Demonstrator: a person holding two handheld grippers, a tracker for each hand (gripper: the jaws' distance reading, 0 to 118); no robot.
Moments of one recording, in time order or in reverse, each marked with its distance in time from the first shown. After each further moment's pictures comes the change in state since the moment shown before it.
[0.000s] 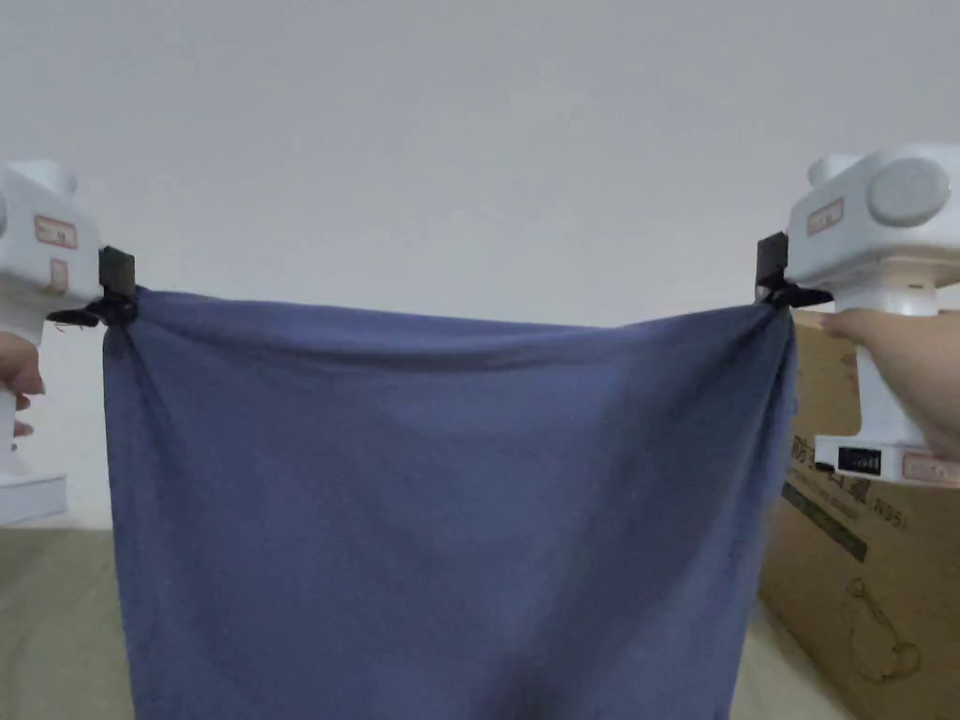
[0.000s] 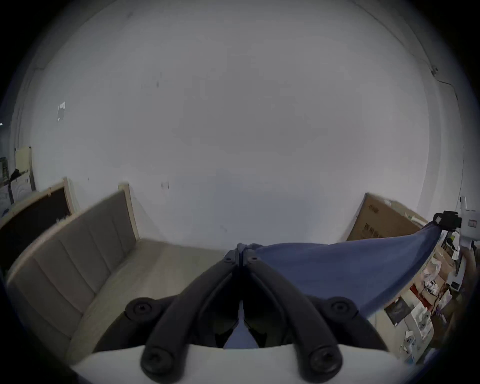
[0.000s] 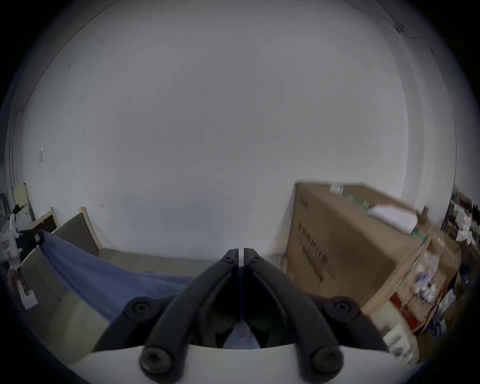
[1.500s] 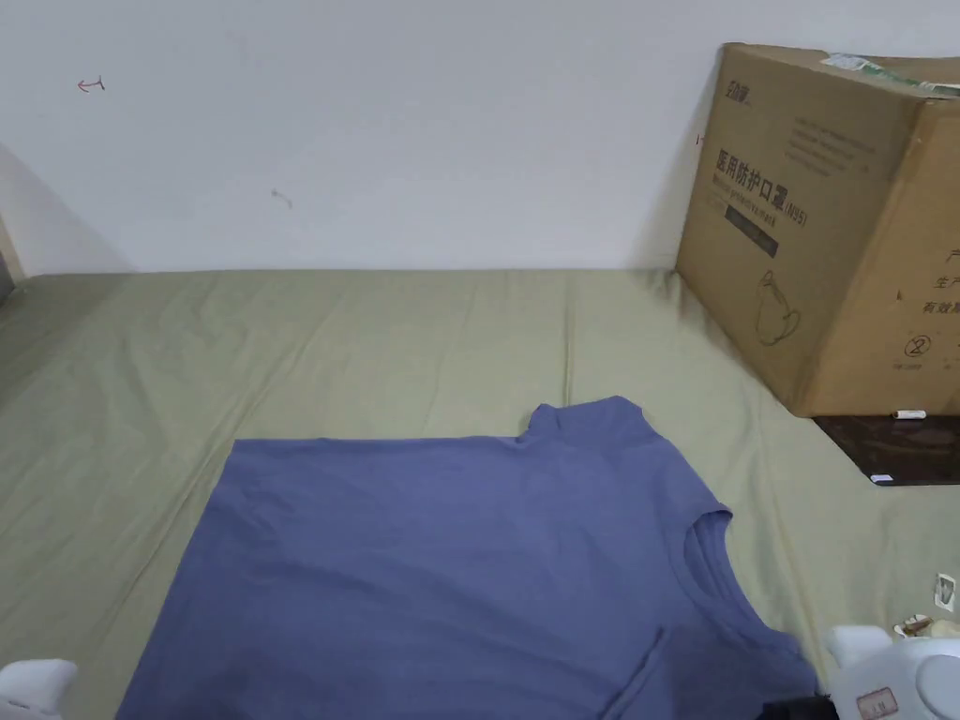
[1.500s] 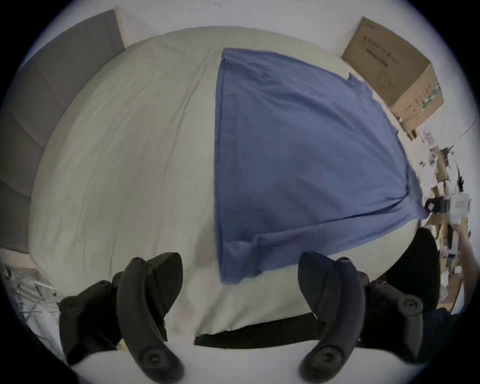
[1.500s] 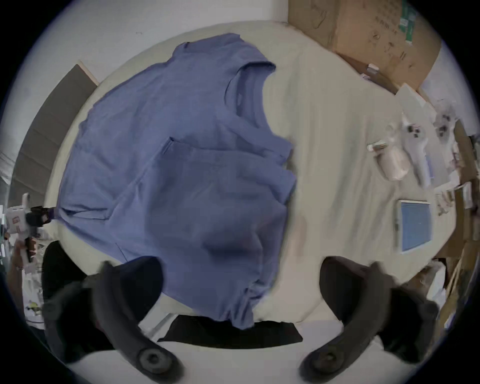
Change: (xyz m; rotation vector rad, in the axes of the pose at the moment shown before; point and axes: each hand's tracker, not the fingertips) left arm -0.070 -0.469 0.259 -0.867 -0.081 -0.032; right arm 0.106 -0.531 0.249 -0.909 0.030 0.020
